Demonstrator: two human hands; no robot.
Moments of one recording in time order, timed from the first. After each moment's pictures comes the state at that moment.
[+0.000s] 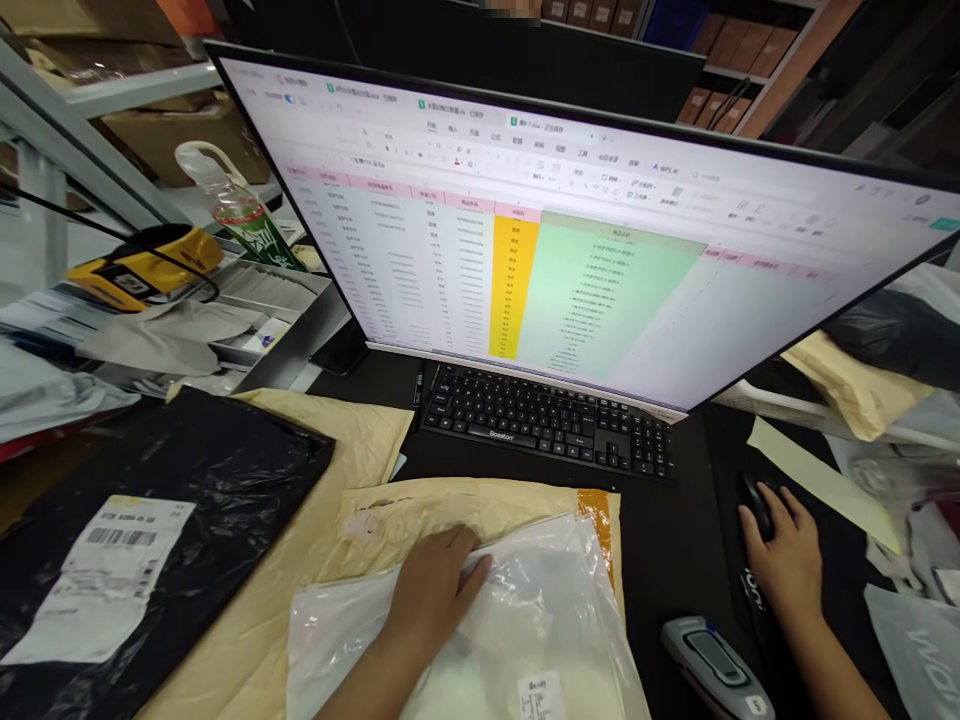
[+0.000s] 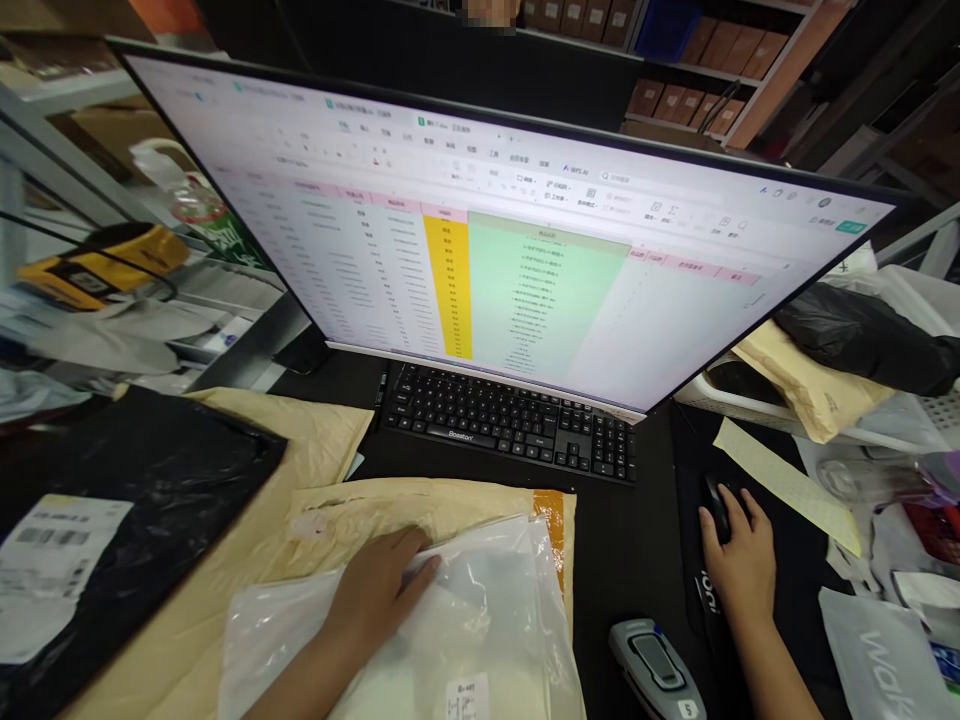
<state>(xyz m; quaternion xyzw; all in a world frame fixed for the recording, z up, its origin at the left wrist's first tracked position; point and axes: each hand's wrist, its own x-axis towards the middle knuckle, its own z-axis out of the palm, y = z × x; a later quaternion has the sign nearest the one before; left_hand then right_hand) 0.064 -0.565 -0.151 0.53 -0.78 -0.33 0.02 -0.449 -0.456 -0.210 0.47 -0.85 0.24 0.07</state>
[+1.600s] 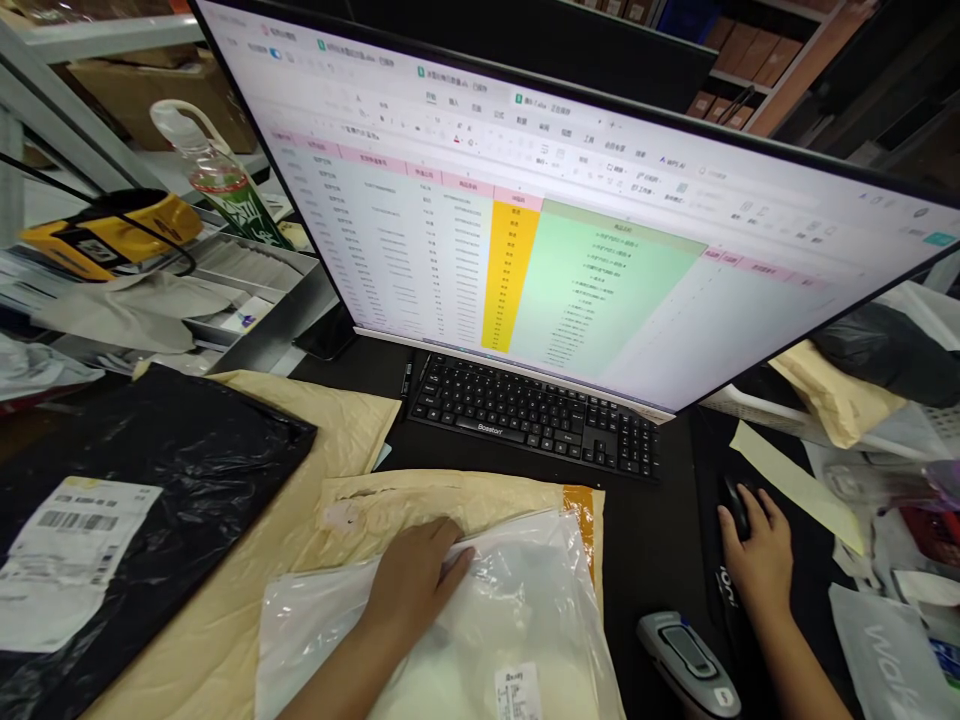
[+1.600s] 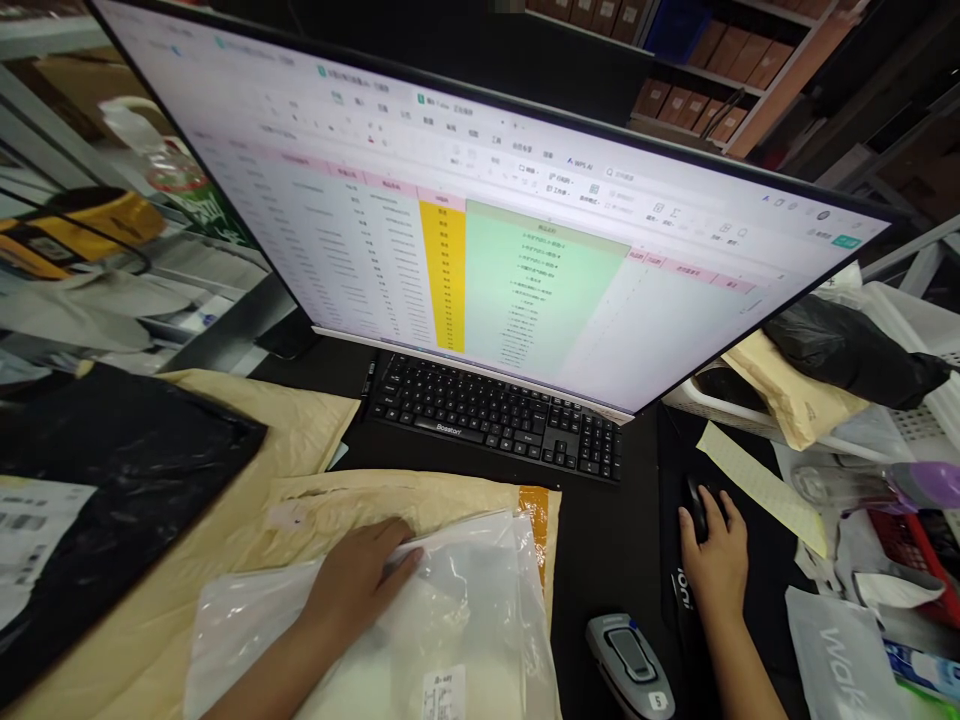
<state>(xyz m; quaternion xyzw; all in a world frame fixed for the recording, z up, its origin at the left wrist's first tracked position) 0.064 -0.564 -0.158 0.53 -0.78 -0.32 0.03 -0.446 -0.458 -0.204 0.48 -0.84 0.24 0.07</state>
